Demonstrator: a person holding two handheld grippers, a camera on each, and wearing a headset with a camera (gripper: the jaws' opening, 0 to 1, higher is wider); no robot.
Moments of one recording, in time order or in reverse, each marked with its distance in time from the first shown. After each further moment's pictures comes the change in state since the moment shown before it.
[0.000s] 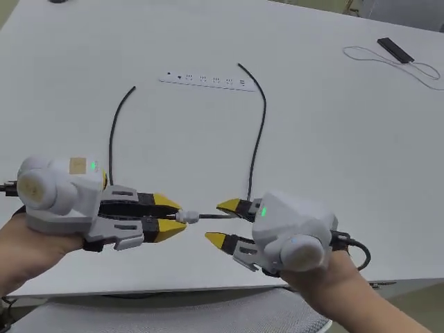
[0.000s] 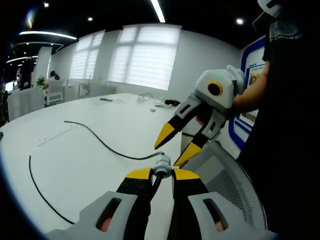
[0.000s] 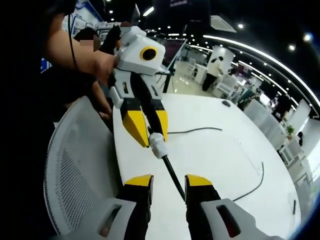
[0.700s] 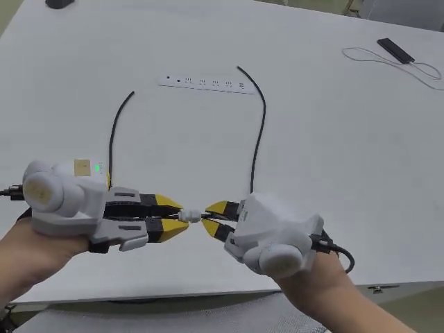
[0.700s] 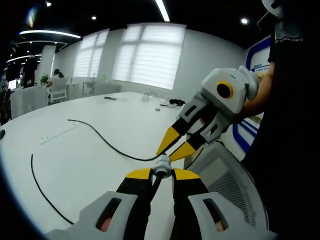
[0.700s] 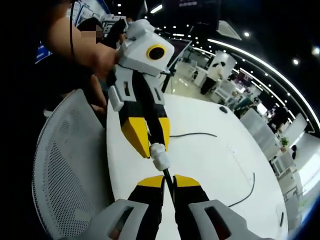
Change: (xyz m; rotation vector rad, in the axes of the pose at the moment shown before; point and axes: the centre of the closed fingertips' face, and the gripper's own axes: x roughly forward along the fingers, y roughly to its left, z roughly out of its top) left arm 0.008 0.010 0.002 -0.021 0.007 0.037; right arm 0.012 -0.010 0.009 -0.116 0.014 -0.037
